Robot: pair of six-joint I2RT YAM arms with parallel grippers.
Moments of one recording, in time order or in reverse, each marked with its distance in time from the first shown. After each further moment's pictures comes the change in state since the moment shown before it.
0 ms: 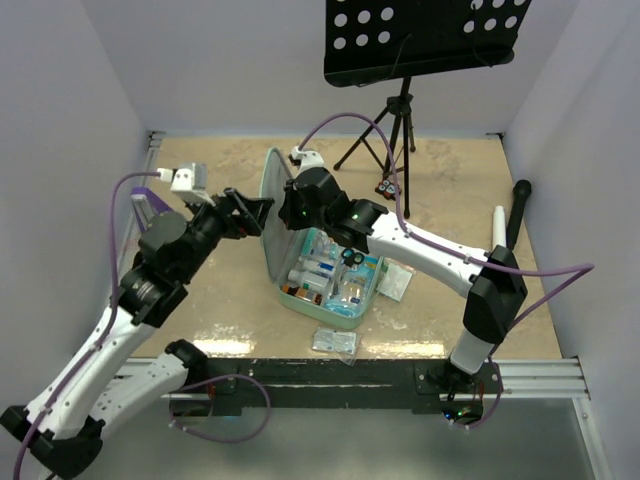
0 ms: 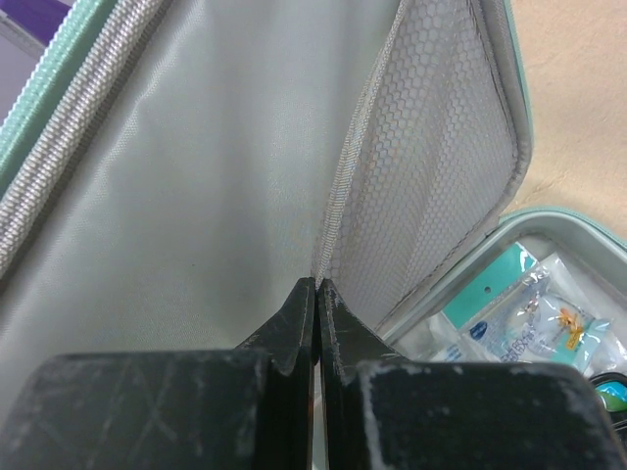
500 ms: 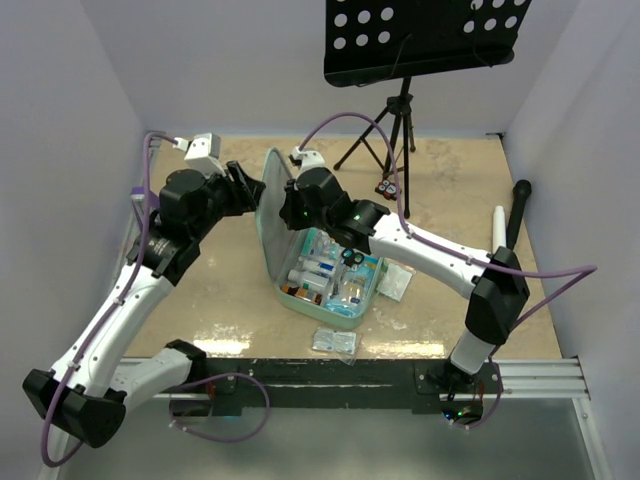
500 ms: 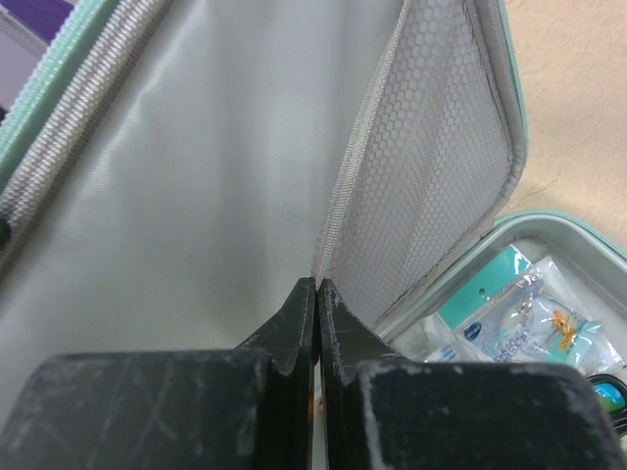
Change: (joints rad) left arm 0.139 0.298 0.168 -0.100 0.080 0.032; right arm 0.000 -0.010 -0.011 0.007 0.000 -0.021
